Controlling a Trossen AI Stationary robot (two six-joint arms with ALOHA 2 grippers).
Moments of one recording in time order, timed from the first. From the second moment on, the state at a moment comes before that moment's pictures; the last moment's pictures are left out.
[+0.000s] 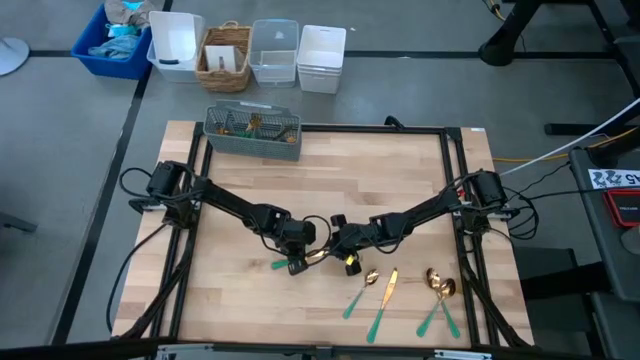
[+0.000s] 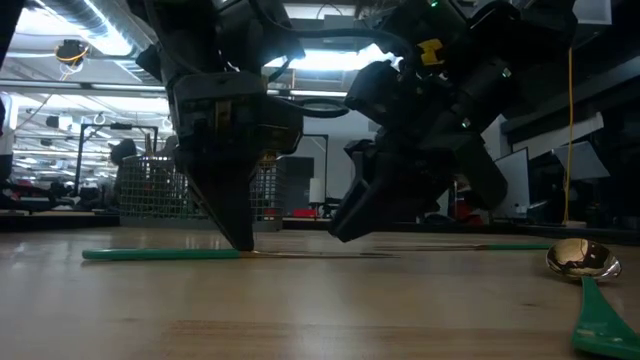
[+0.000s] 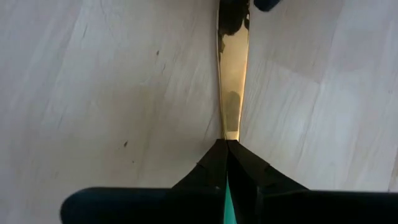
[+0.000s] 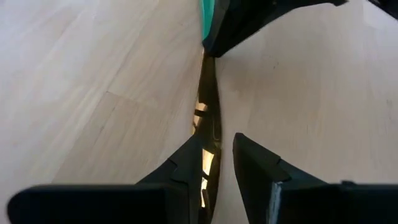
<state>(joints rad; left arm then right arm) -0.19 1.86 1.01 -0.29 0.11 -0.58 0.22 1.89 0.92 0.23 0.03 -0.19</state>
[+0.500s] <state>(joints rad) -0.19 1.86 1.00 -0.24 0.10 -0.55 0.22 1.89 1.04 -0.08 0.01 -0.19</state>
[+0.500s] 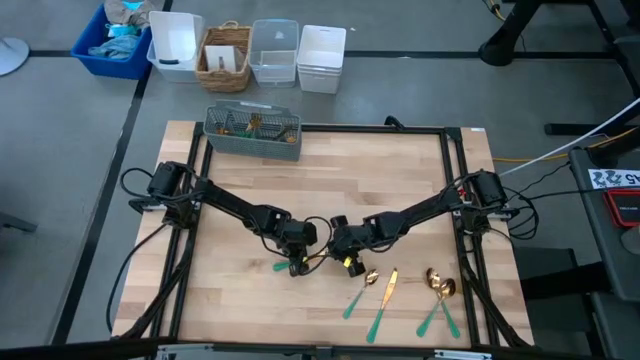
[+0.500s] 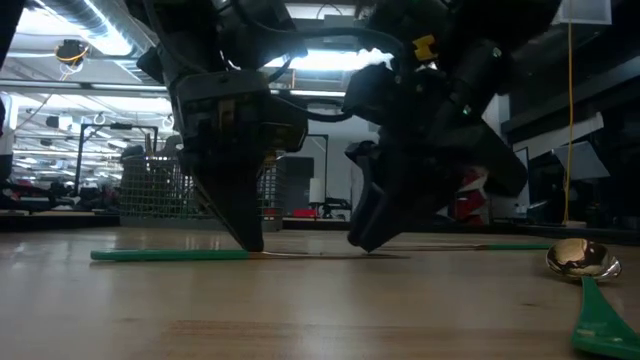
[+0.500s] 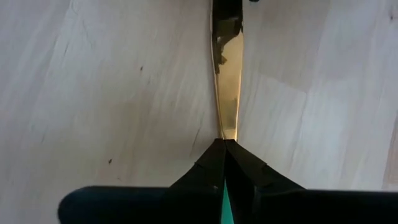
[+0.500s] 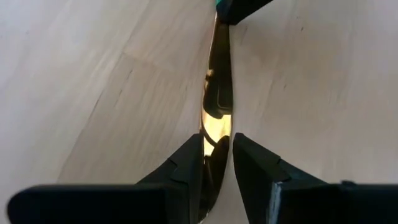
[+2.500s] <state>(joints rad) -0.27 1.71 1.10 -0.52 -0.07 -0.40 0.22 1.73 1.12 -0.37 0.06 -0.08</state>
